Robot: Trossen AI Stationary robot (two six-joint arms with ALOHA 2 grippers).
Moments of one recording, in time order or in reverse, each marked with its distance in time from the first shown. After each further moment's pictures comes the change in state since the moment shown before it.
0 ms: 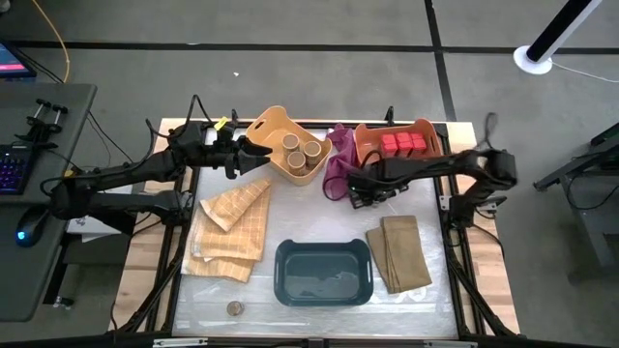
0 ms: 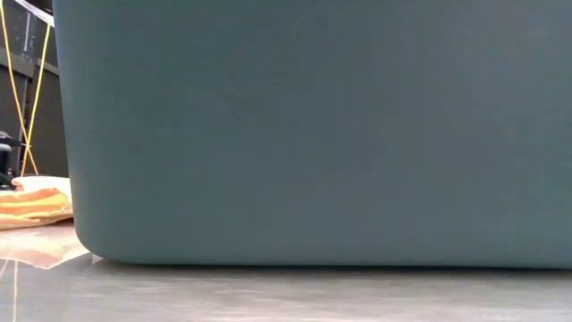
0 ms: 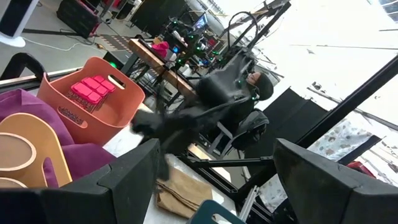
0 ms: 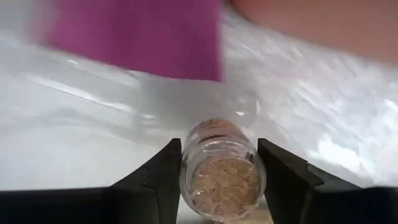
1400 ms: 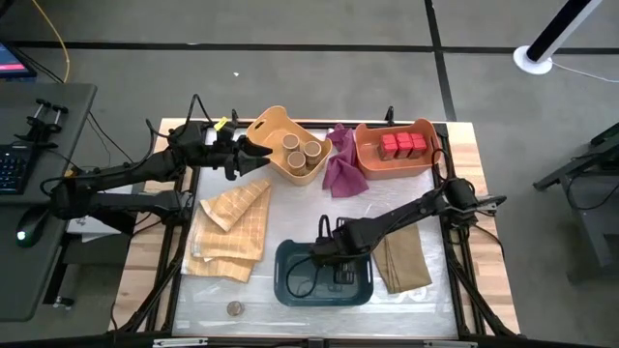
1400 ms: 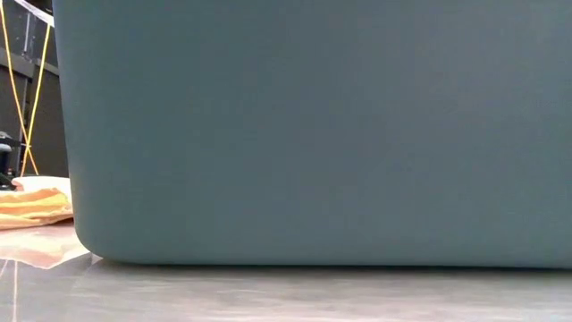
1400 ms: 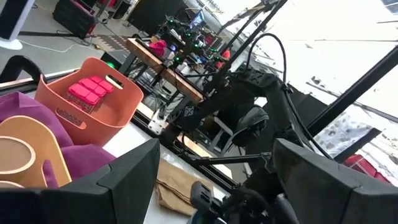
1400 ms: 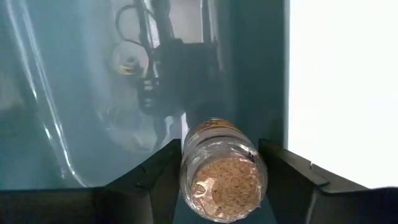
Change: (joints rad) left arm 0.001 0.000 0.000 -0.001 0.017 0.027; right arm 0.489 0.406 0.585 -0.111 -0.101 -0.662
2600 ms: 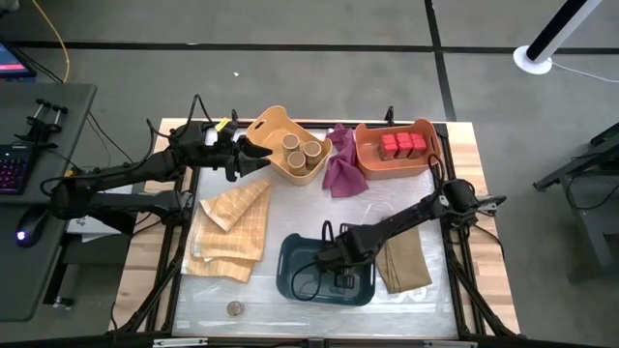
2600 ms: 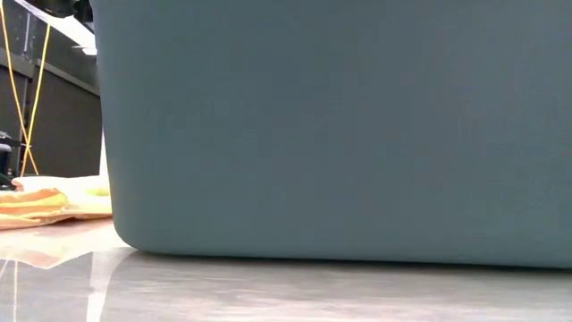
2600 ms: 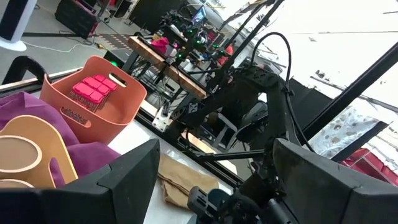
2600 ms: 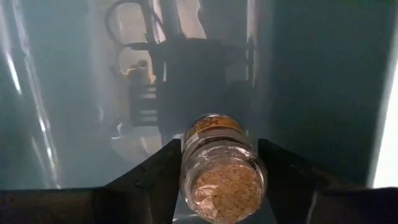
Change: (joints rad) left arm 0.000 0.000 0.000 -0.020 0.002 0.034; right arm 0.016 0.006 -0.140 0.159 -0.016 0.081
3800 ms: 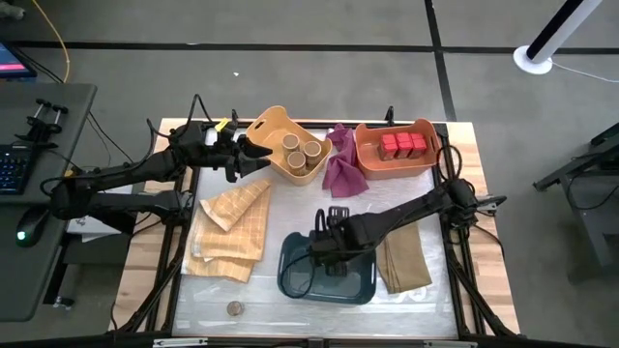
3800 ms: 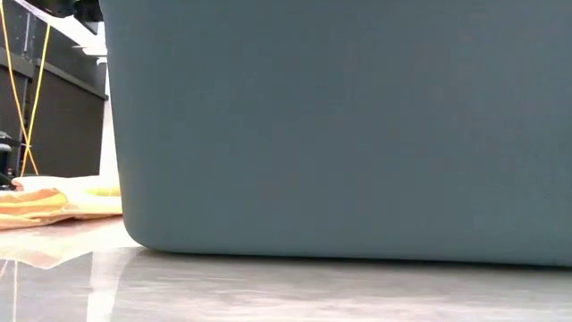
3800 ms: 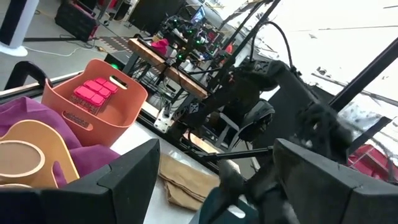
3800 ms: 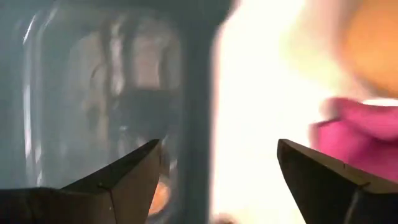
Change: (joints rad) left arm 0.000 0.000 0.000 0.000 0.001 0.027; right arm -0.020 -0.005 0.332 -0.262 0.256 -0.149
